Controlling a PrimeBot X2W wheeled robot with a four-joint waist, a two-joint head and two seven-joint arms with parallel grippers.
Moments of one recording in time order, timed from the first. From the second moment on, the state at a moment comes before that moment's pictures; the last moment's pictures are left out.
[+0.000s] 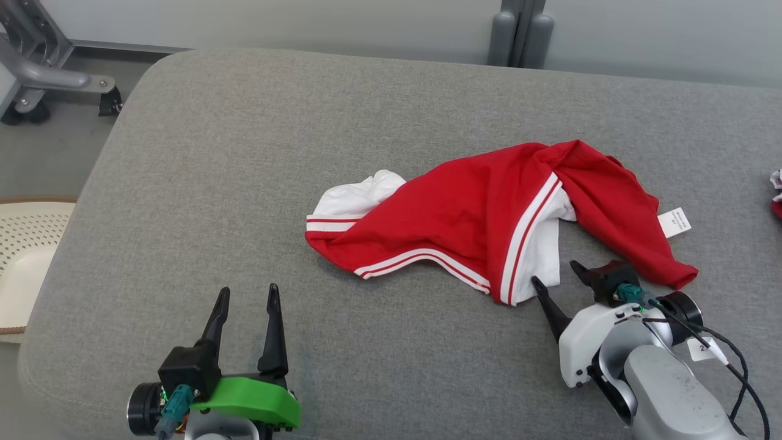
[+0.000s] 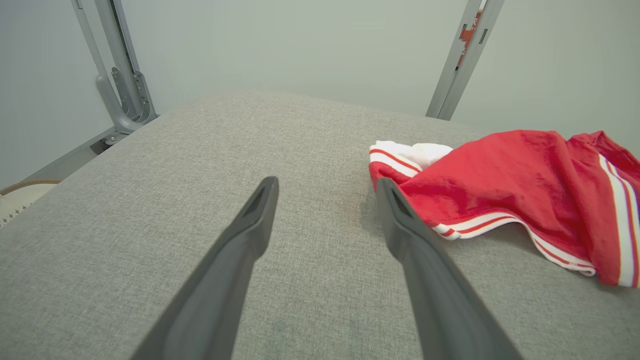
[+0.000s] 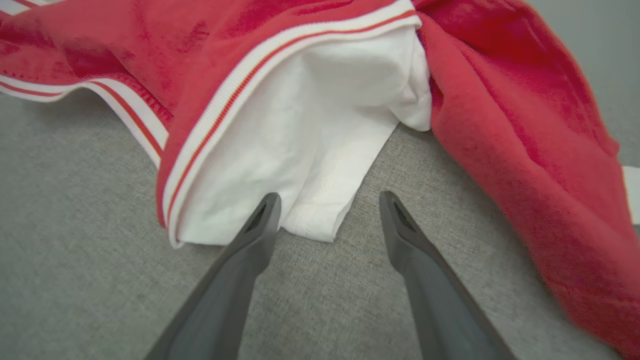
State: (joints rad) left arm -0.05 0.05 -0.21 0.23 -0.29 0.05 -0.26; right arm -0.36 -0.19 0.29 0.66 0.16 0.13 -0.11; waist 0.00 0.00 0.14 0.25
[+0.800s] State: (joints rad) left arm -0.06 0.05 -0.17 0.21 -0.29 0.06 -0.26; right arm -0.30 -0.11 0.63 0.49 0.32 0.13 -0.13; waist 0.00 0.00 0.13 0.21
